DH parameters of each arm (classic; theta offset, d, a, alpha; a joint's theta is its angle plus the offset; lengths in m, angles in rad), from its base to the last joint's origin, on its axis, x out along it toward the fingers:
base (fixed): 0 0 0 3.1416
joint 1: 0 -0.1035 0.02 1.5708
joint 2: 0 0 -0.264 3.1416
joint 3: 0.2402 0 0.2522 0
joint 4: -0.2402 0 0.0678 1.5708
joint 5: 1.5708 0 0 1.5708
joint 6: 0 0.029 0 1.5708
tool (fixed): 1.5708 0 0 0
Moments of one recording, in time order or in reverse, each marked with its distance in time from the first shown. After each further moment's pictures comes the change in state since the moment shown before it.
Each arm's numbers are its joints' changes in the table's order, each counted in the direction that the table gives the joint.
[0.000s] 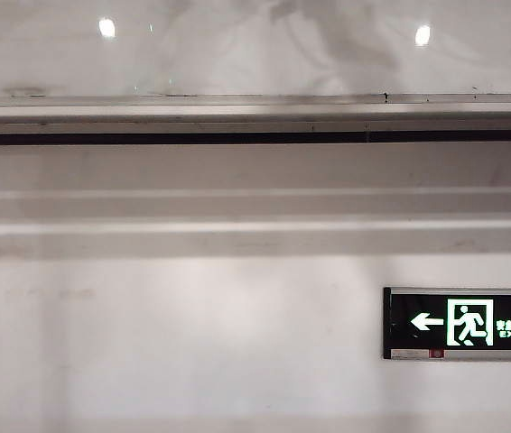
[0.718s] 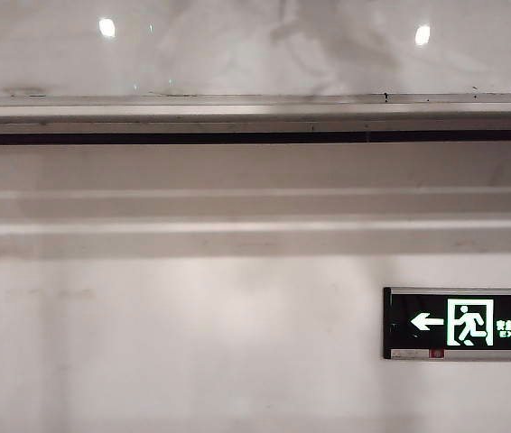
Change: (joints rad) left arm 0.000 0.000 0.000 0.000 0.000 0.000; right arm -0.002 -0.010 -0.002 -0.151 -0.002 0.027
